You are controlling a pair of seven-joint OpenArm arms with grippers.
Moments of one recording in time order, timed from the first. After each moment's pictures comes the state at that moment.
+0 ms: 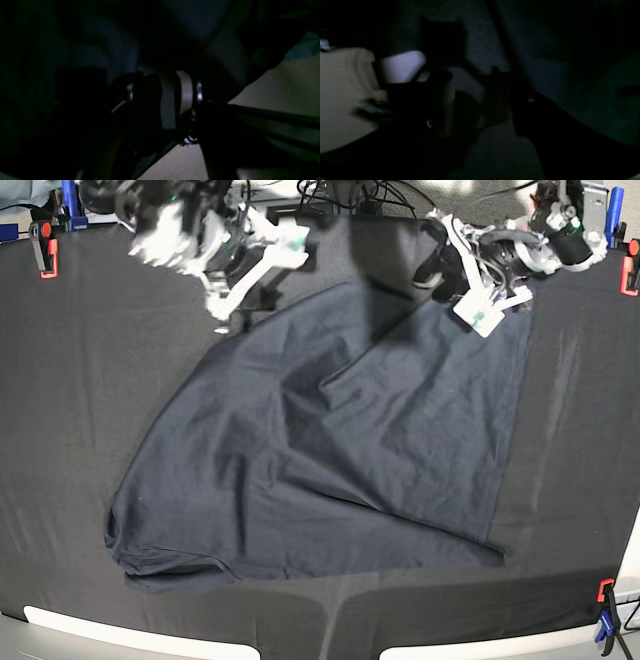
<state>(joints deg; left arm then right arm) 27.6 -12.5 -3.6 112.0 -28.6 -36.8 50.8 -14.6 37.8 -40.4 117.9 -21.1 35.3 -41.6</state>
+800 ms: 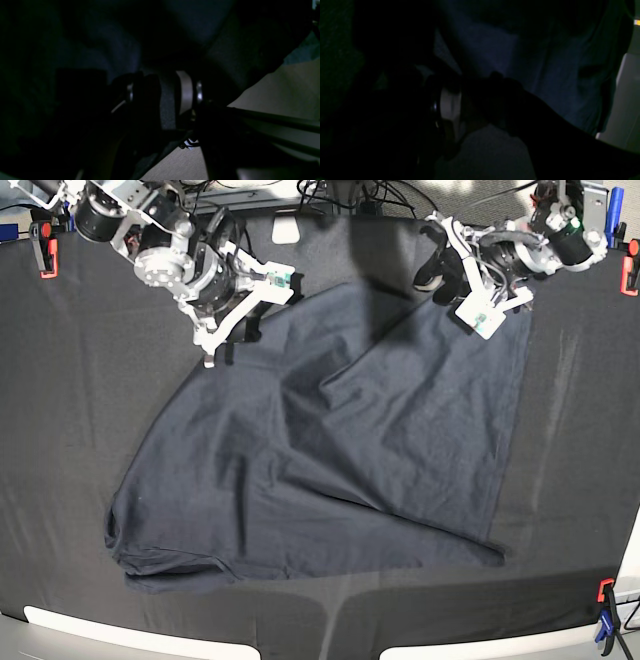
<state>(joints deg) 27.6 -12.5 -3.6 112.0 -28.6 -36.8 50.4 -8.1 38.7 -43.1 105.6 -29.5 24.7 -33.8</state>
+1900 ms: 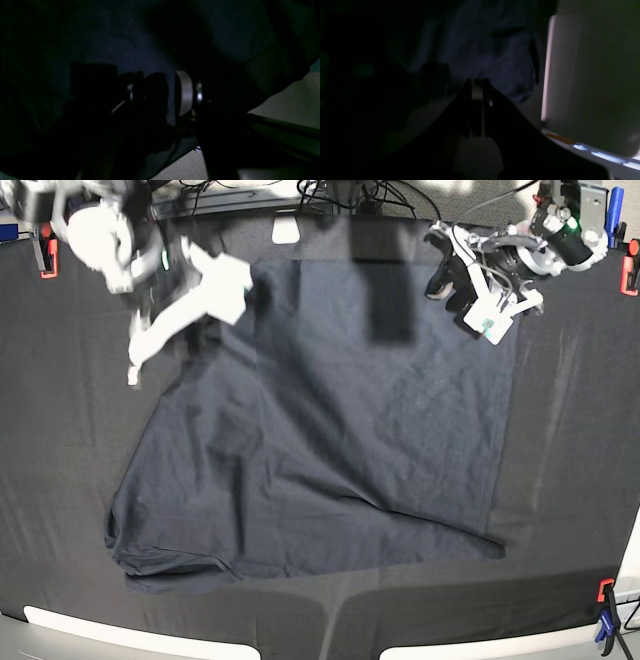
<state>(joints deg) 27.6 -12.5 -3.7 112.0 -23.5 -32.8 47.8 -8.7 50.0 -41.8 128.9 -23.3 13.7 -49.9</state>
